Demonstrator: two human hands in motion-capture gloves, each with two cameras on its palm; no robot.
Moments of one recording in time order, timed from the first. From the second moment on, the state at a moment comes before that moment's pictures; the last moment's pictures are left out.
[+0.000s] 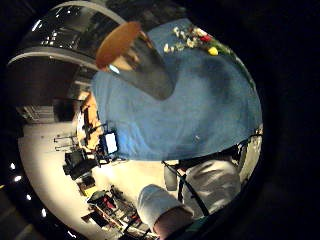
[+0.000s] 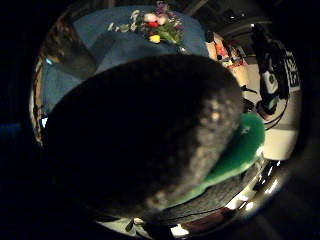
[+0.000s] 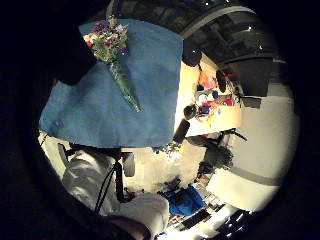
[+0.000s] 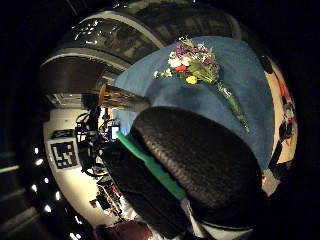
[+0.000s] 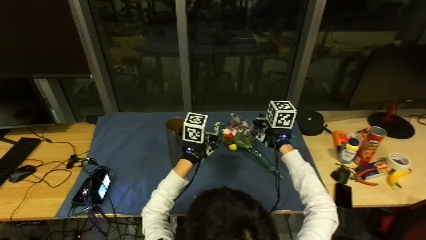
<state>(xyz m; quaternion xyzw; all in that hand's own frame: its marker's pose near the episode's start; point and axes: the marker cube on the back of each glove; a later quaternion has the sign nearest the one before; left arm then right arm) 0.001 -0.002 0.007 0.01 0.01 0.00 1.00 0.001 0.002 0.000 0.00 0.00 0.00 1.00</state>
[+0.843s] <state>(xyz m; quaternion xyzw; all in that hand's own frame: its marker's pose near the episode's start) 0.019 -0.006 0.033 0.01 0.02 0.05 1.00 -0.009 0.036 0.011 -0.03 0.02 -0.07 1.00</state>
